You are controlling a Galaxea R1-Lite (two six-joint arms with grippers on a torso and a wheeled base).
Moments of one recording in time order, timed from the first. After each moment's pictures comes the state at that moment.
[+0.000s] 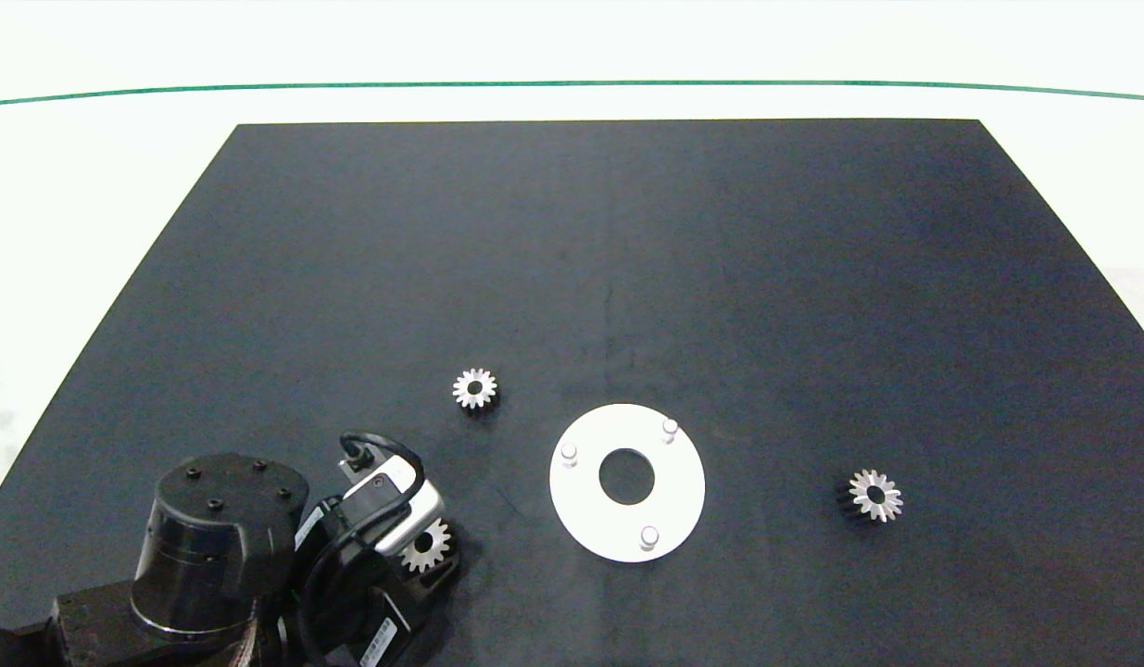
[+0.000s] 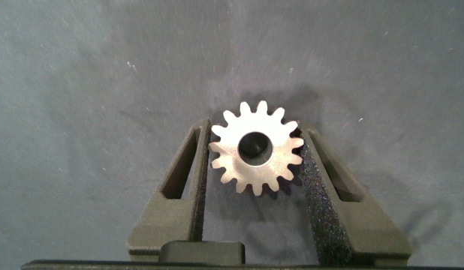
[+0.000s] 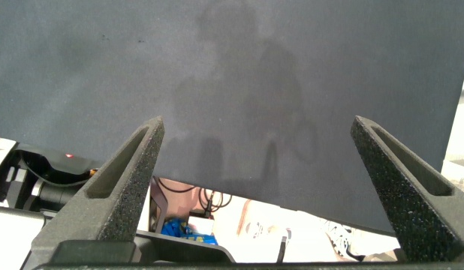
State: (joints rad) left arm -0.67 1.49 -0.36 -0.59 0.17 0.35; right arm 0.07 0.32 -0.41 0.47 -0.05 -0.31
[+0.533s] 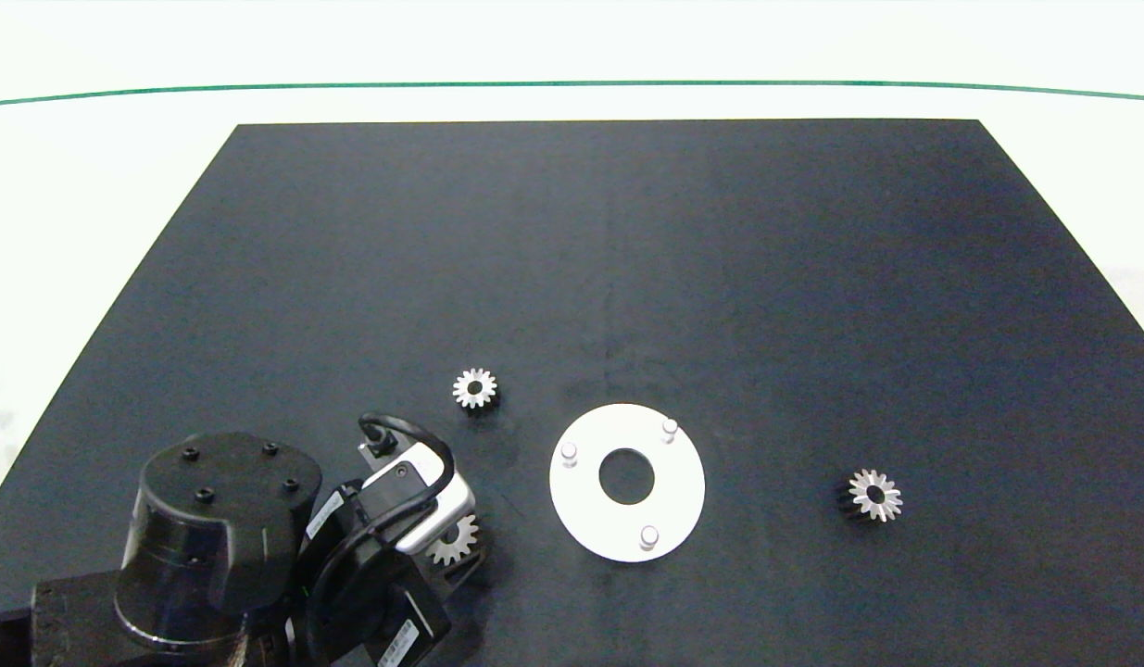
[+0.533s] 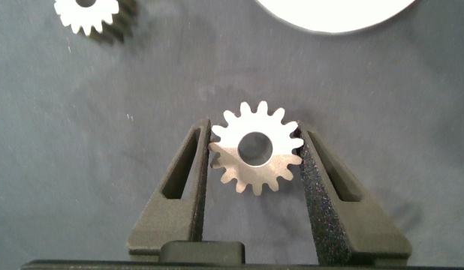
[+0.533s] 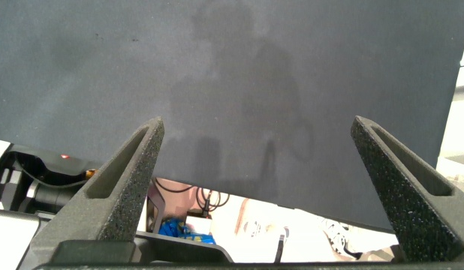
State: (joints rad) left arm -0.79 1.43 -0.49 -0.43 0.23 0.34; right arm 0.07 0.32 -0.41 0.47 -0.07 -0.31
